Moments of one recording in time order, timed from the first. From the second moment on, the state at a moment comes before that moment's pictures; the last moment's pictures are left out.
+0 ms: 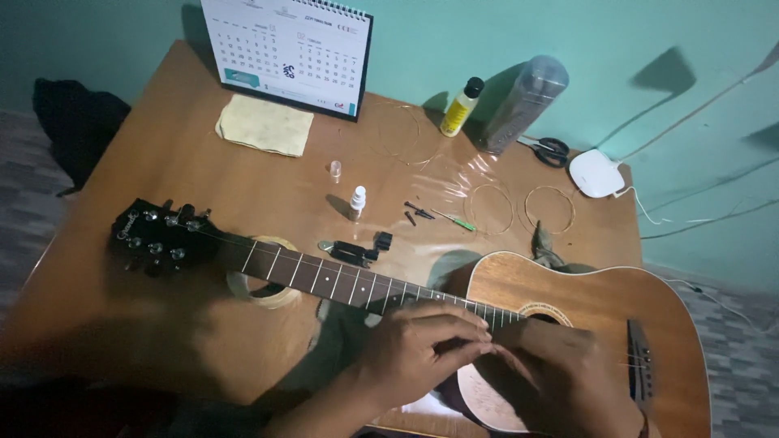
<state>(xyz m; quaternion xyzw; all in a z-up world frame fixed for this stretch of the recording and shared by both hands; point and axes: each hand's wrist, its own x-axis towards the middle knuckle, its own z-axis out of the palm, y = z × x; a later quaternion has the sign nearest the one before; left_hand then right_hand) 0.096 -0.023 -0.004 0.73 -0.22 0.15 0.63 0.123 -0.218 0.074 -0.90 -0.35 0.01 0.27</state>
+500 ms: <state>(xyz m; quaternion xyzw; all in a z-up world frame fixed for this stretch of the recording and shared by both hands) 0.091 -0.020 -0.027 0.77 -0.25 0.22 0.54 0.289 -0.150 0.001 -0.95 -0.24 0.15 0.16</state>
